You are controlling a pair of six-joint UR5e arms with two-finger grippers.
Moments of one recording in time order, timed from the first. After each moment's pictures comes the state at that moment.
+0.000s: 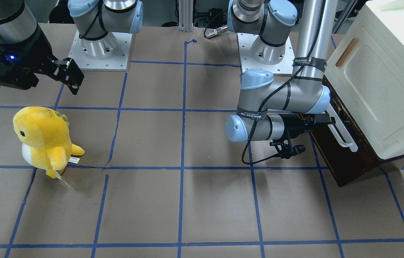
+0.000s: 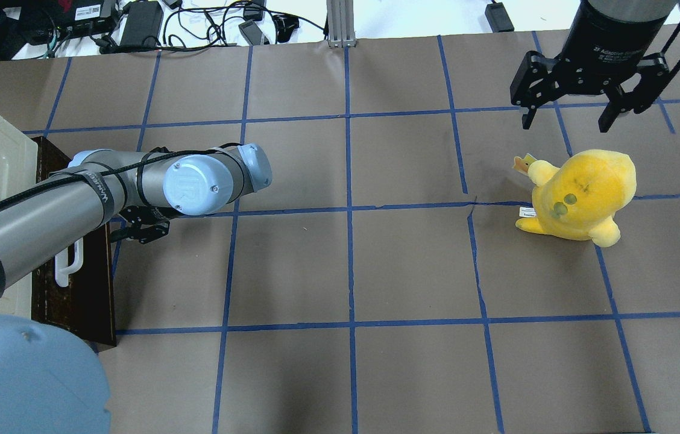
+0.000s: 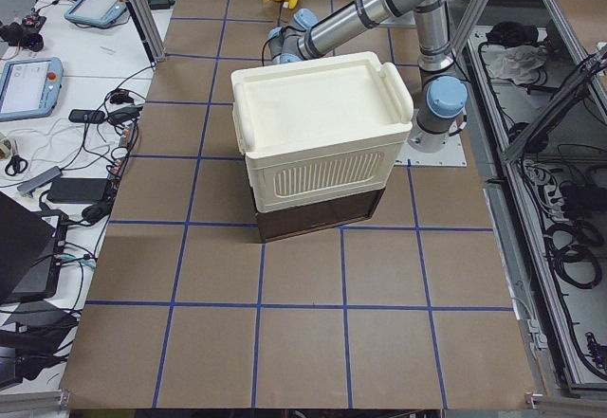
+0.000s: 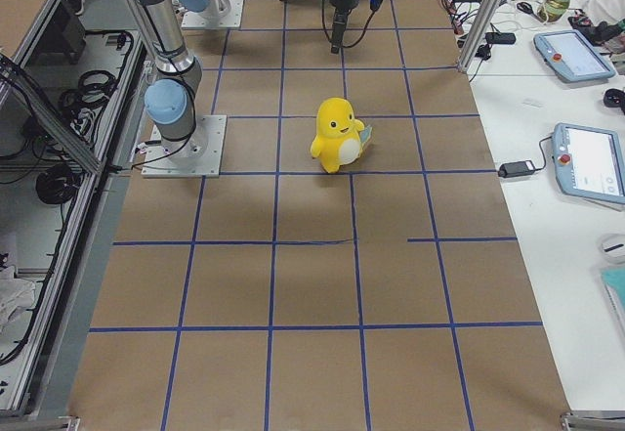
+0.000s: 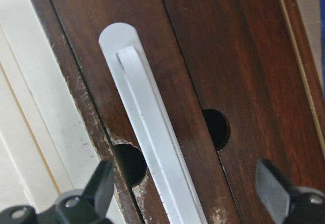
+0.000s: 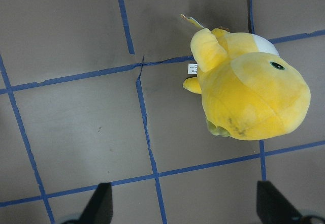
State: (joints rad) left arm -1.68 -2.01 -1.85 -1.78 2.77 -0.71; right arm 1.51 -1.53 1.48 -1.44 -1.63 0.11
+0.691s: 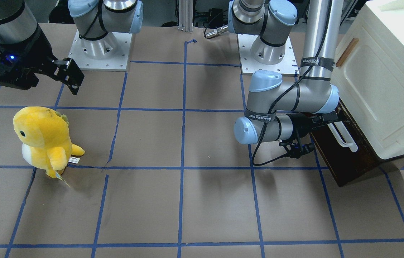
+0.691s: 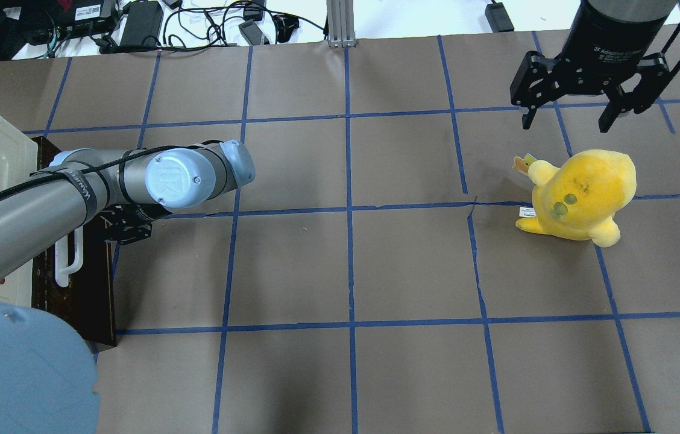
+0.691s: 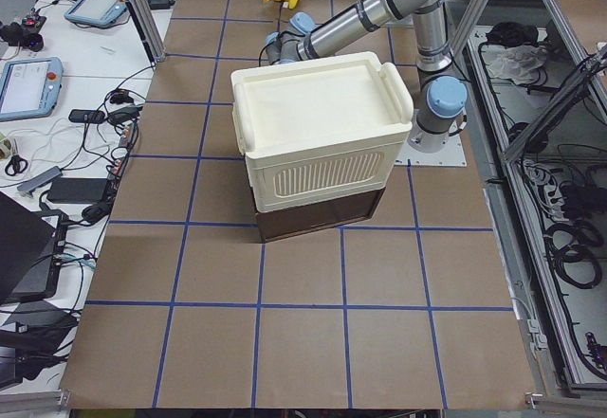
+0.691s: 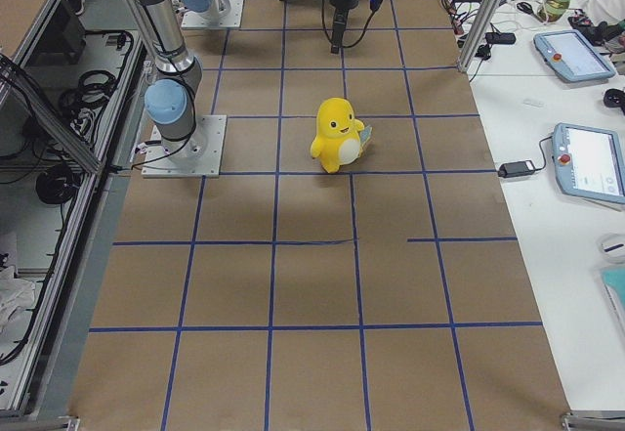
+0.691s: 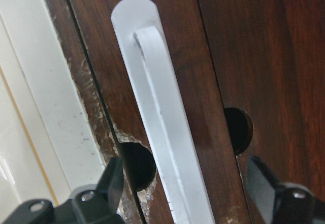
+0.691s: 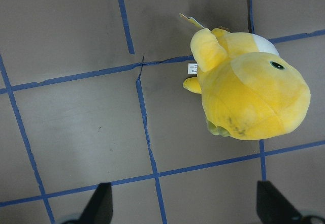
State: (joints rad) left arm -1.63 -2.02 -1.85 -1.81 2.77 -0.75; right arm 1.51 -1.53 1.48 -1.44 -1.63 0.11
